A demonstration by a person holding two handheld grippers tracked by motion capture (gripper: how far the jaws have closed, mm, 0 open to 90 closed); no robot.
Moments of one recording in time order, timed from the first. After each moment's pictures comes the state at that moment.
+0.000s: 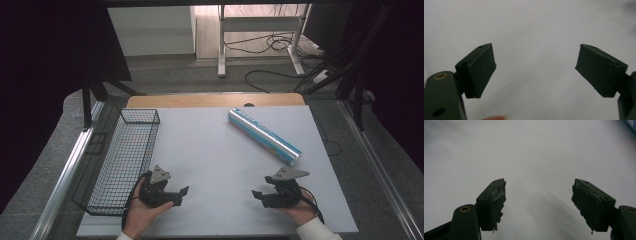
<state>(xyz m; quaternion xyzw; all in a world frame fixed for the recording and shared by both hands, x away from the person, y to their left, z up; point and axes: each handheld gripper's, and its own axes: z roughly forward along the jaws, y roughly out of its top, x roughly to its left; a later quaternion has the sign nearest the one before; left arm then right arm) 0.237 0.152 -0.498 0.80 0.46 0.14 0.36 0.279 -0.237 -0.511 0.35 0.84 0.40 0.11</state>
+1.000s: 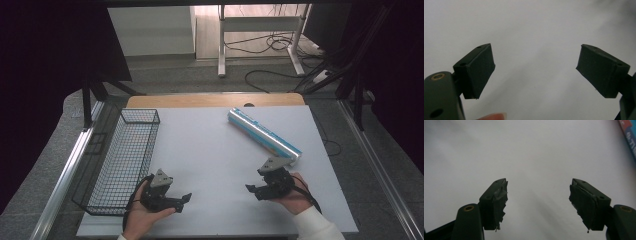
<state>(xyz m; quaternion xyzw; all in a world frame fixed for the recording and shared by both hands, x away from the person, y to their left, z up) 0.230 0.149 -0.501 0.82 0.43 0.10 0.37 0.295 -0.205 -0.474 0.29 0.89 0.33 0.12</state>
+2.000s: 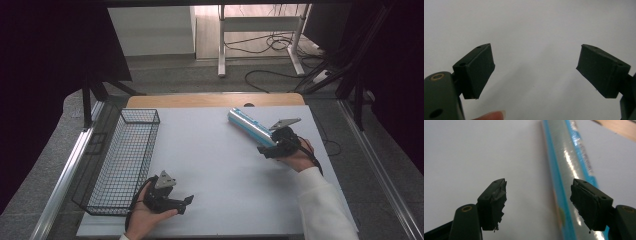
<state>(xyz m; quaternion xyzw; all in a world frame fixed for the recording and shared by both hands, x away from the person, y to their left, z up) 0.231 0.143 -0.509 0.83 0.42 0.10 0.36 0.401 -0.229 -0.451 0.36 0.87 0.31 0.17</state>
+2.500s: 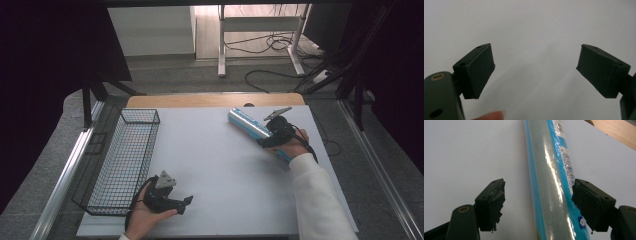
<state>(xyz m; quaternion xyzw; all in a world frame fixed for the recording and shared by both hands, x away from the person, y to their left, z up) 0.232 0.145 -0.512 0.83 0.42 0.10 0.35 0.443 -0.220 -0.454 0.36 0.88 0.26 0.18</state>
